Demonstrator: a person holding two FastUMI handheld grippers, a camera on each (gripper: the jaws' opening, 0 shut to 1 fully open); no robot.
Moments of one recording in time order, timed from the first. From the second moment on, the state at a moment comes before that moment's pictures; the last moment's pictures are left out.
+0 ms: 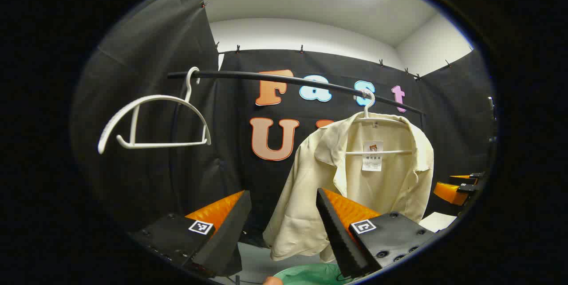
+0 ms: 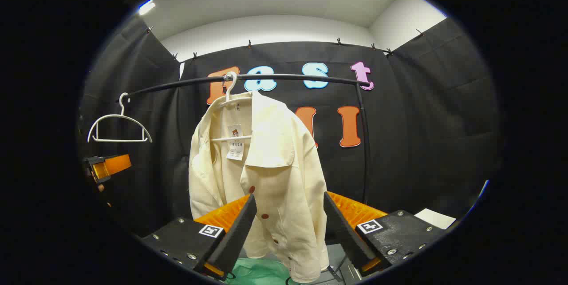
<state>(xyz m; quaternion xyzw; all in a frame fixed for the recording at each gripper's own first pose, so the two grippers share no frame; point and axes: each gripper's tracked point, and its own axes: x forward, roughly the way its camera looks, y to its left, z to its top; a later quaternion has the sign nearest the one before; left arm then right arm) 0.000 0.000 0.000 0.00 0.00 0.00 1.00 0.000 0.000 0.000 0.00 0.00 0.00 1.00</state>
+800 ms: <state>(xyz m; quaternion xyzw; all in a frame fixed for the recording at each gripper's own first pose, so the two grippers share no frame) 0.017 -0.007 -0.008 0.00 0.00 -0.01 1.00 0.010 0.012 -0.022 0.00 0.03 0.02 1.00</state>
